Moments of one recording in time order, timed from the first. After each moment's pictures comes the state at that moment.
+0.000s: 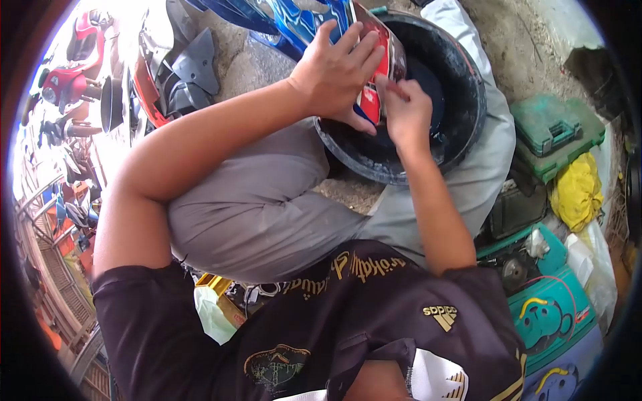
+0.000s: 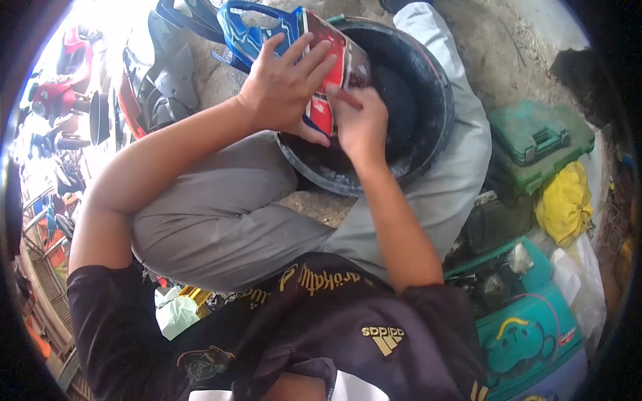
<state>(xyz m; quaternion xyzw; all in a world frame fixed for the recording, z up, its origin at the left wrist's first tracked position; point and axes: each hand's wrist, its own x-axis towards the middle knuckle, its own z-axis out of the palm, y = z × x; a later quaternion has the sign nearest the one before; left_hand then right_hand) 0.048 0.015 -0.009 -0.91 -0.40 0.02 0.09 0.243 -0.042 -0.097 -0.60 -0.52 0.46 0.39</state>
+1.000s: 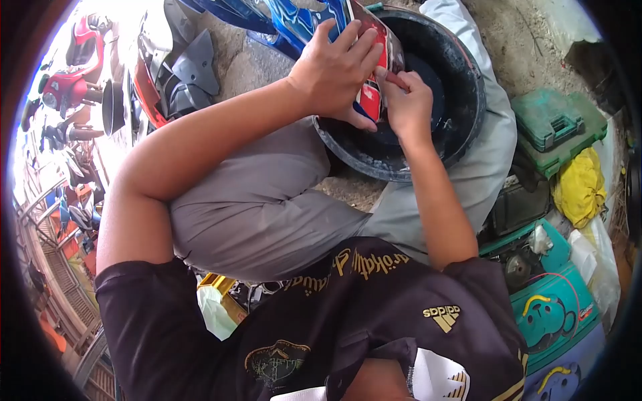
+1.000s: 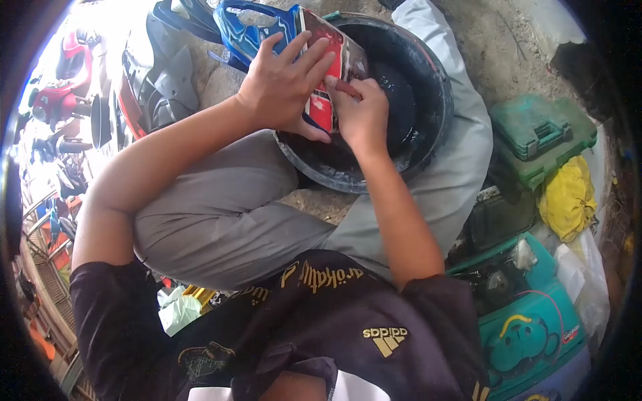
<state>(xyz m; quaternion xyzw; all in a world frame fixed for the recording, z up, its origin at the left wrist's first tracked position) 0.053 0.013 -0.008 -0.91 -0.40 0.04 0.09 0.241 -0.019 -0.092 -0.60 -0.51 0.47 0.39</state>
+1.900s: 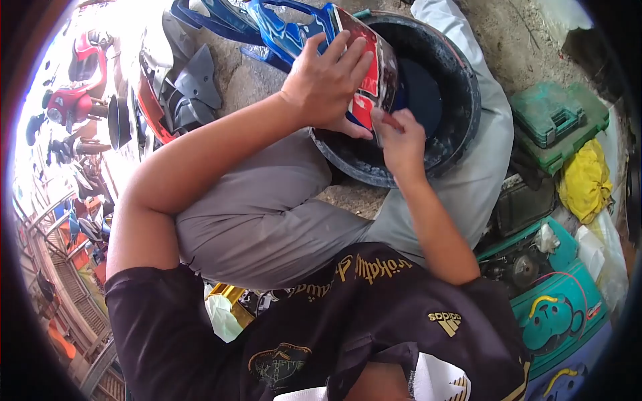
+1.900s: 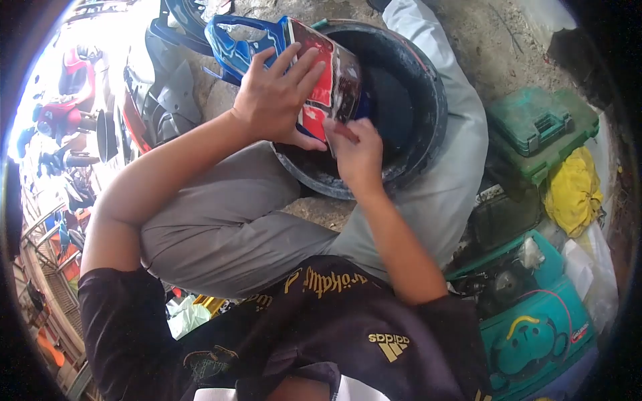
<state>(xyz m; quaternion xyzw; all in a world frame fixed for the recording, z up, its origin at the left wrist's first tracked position) 0.055 0.018 -0.008 -0.91 -0.40 0.04 0.09 0.248 -0.064 -0.107 -0.60 -0.45 0.54 0.38</state>
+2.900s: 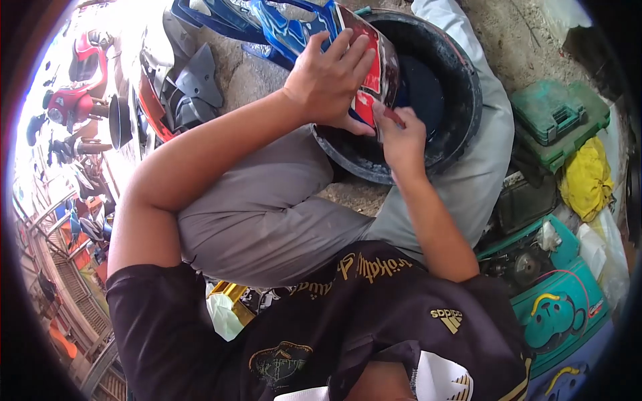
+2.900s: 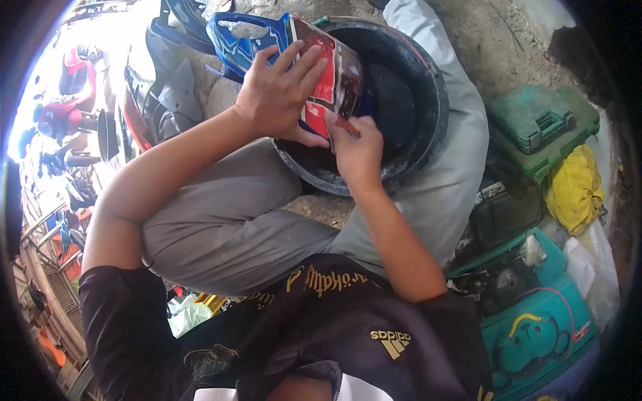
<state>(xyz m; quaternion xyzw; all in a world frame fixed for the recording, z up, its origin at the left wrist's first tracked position) 0.055 0.020 -0.008 -0.91 -0.40 0.05 0.10 0.238 -0.063 -0.079 -0.62 -0.34 0.58 0.39</state>
